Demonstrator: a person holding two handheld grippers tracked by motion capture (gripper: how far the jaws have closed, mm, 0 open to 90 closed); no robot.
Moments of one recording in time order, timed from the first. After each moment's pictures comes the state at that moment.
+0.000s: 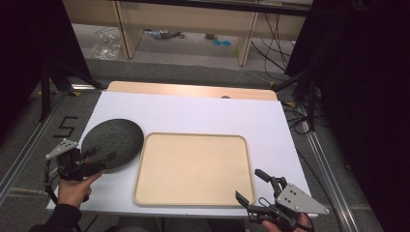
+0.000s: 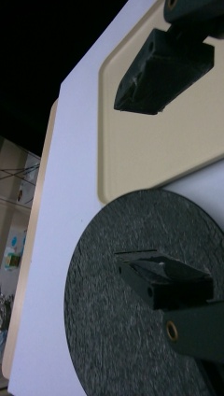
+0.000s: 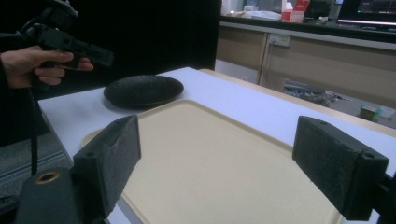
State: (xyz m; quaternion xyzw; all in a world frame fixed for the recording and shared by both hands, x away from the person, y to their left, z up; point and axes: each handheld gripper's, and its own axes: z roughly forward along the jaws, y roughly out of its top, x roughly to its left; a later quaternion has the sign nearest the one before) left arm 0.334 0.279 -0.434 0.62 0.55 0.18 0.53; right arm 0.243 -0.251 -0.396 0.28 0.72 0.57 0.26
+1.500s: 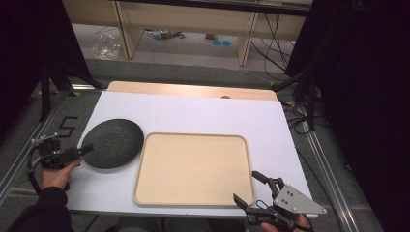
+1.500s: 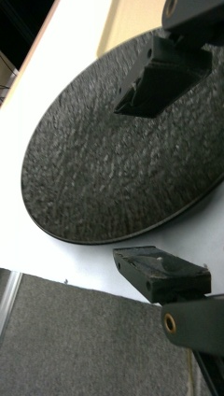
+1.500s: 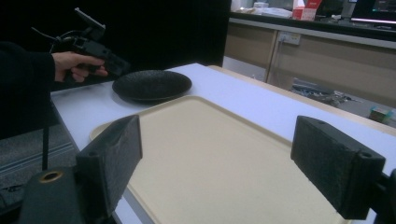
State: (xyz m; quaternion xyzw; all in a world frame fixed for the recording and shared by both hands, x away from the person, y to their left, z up) left arm 0.387 0.367 -0.485 0.57 0.67 0.14 0.45; right arm 0.243 -0.246 -0.398 0.26 0.73 0.58 0.25
